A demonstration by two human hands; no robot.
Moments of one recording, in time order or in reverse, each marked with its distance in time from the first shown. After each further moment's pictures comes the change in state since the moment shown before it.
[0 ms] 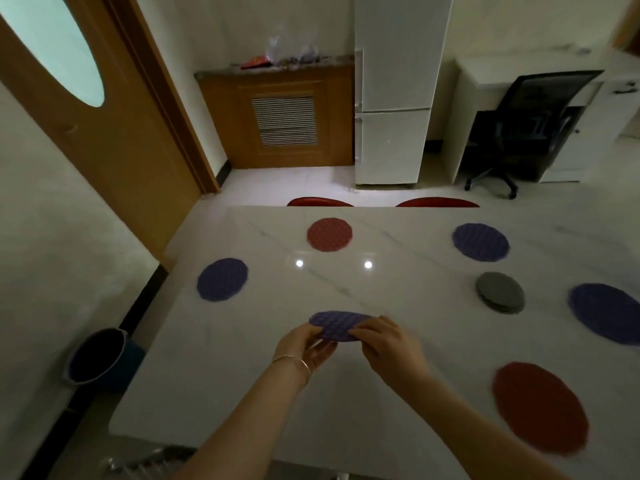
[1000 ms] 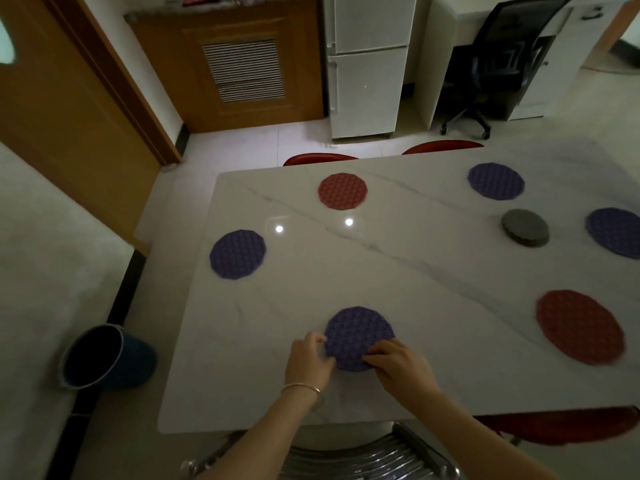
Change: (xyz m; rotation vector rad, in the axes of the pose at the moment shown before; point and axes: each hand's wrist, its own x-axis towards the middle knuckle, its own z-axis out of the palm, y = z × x) left_hand 0.047 0.013 -0.160 1.483 0.004 0.414; right_hand -0.052 -0.086 0.125 -0.035 -0.292 0.251
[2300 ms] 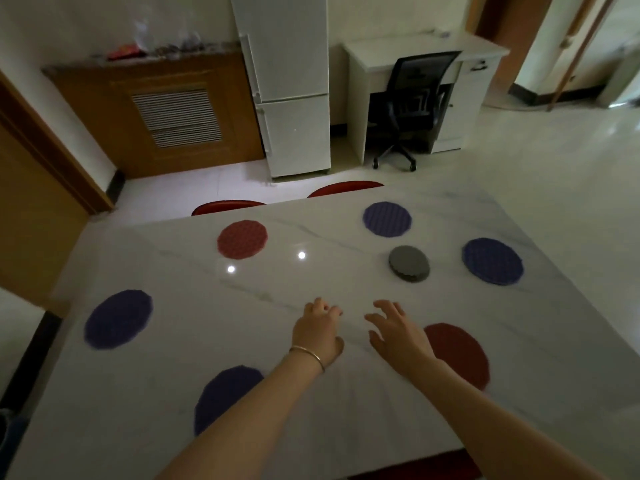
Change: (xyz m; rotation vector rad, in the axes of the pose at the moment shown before) left_hand 0.035 0.255 0.117 0.540 -0.014 0.603; right_hand -0.009 0.204 -0.156 -0.158 0.039 0.279
